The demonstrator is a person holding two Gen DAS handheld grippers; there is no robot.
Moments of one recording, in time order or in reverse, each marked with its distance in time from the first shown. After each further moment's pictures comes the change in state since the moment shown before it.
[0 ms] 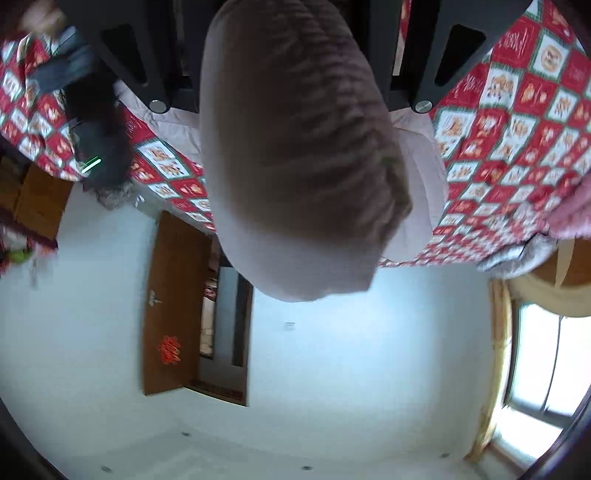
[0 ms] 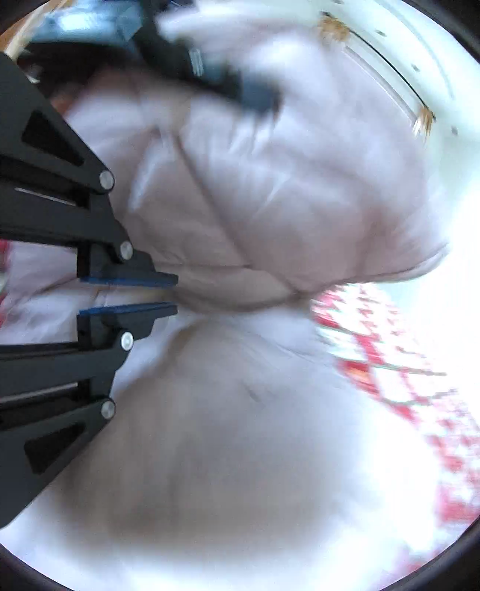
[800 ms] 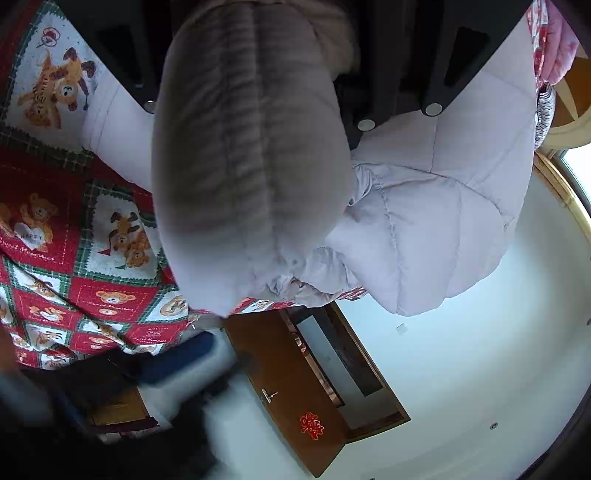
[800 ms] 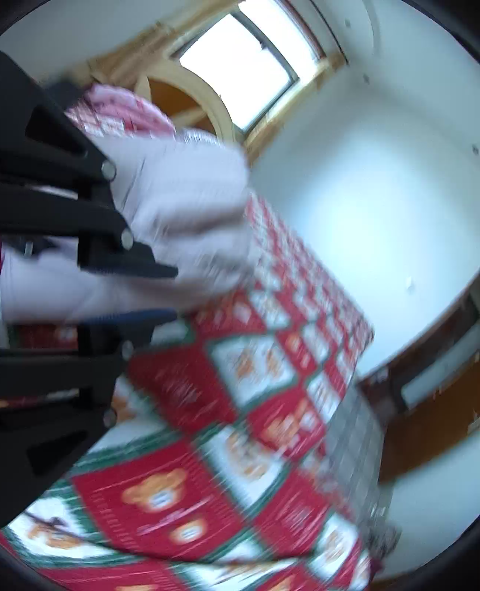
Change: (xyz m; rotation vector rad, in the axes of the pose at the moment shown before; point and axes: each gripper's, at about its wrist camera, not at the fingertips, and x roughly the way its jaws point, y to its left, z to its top) left arm 0.101 -0.174 -0.121 0.621 0.133 -0.071; right arm -0.175 -0.088 0.018 0.091 -0.320 -0.283
